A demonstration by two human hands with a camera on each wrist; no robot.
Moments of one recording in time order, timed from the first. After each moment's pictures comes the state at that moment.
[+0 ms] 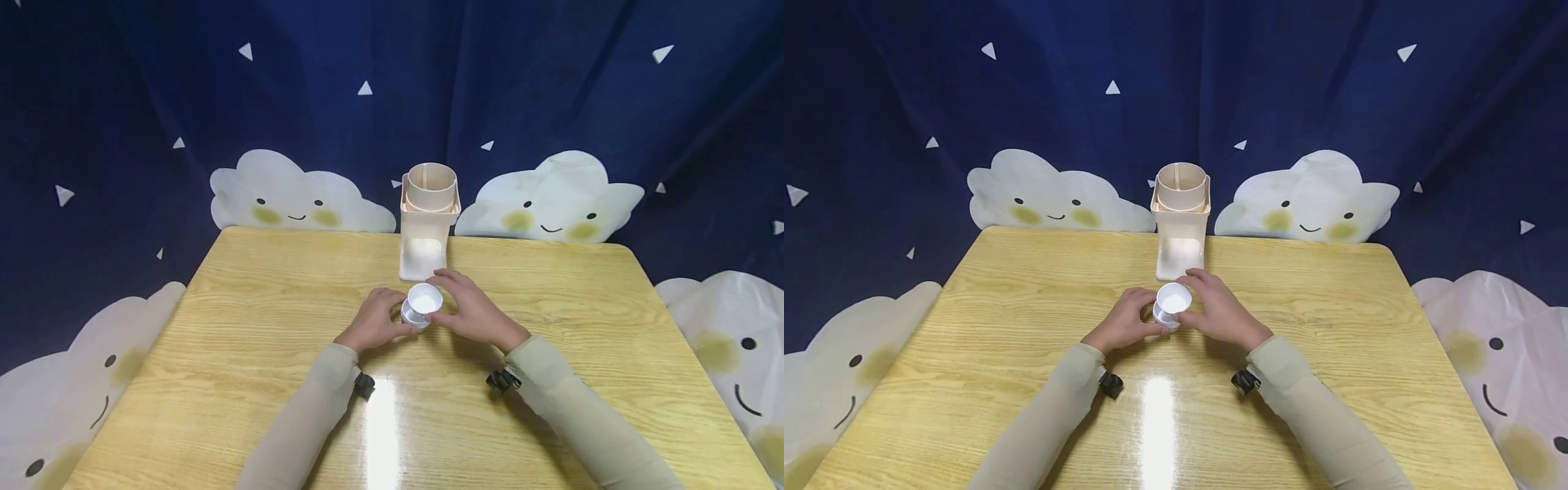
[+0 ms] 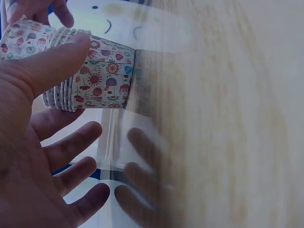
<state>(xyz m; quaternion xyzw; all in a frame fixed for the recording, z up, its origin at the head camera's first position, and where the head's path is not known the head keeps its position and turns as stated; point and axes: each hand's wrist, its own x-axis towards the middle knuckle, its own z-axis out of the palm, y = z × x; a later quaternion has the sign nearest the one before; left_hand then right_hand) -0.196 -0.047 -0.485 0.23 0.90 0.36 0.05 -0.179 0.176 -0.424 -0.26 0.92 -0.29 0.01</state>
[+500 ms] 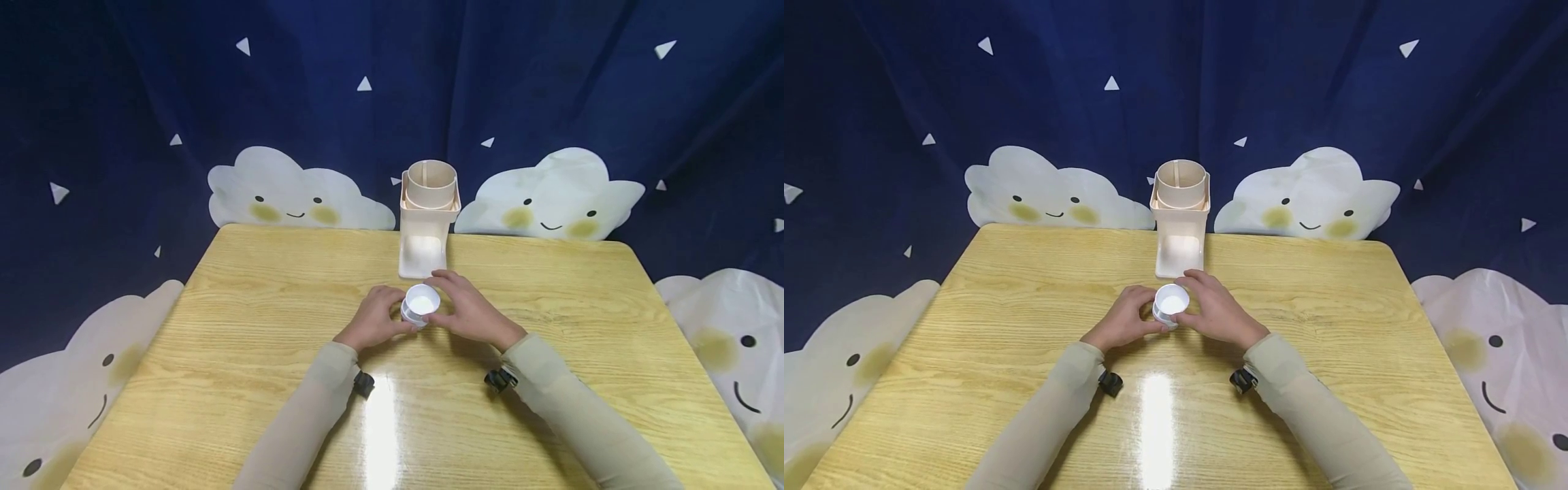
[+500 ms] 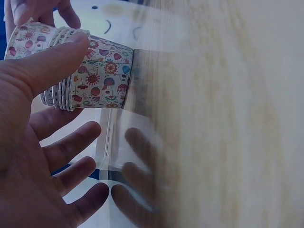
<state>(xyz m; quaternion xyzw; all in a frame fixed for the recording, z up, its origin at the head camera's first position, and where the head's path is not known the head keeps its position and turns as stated) -0.196 -0.048 -0.486 0.23 0.90 0.36 0.05 -0.181 0.173 -0.431 -0.26 0.92 -0.28 0.01</state>
